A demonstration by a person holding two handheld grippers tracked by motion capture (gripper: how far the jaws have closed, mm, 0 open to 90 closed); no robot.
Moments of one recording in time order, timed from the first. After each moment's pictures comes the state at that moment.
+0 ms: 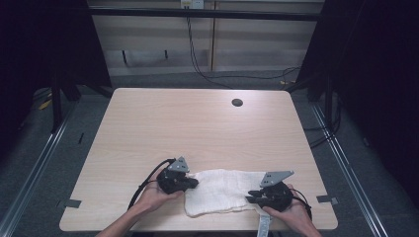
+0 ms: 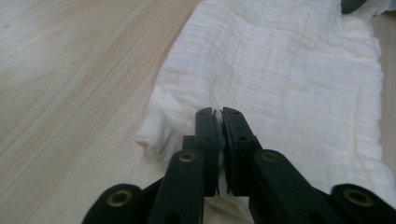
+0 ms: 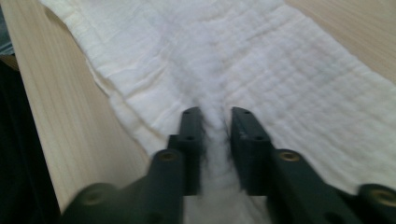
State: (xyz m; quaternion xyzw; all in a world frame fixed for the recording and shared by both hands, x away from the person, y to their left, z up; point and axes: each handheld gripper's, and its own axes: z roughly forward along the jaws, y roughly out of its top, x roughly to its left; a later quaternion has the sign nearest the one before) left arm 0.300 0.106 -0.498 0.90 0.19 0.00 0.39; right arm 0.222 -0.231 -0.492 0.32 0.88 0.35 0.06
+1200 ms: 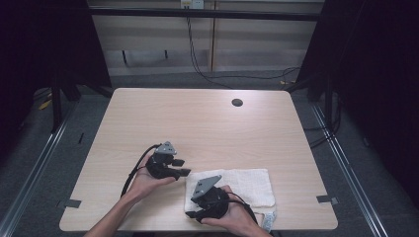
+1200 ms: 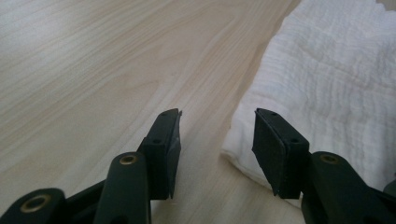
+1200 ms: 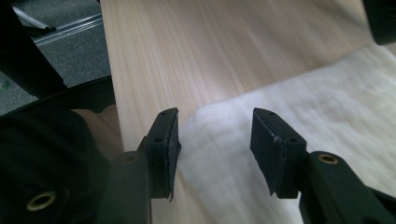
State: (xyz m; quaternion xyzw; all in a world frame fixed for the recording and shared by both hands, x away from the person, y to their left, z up) left arm 0.337 0.135 -0.484 0.88 0.26 0.02 0.40; right arm 0.223 -0.060 -0.482 0.20 0.91 0.35 0.02
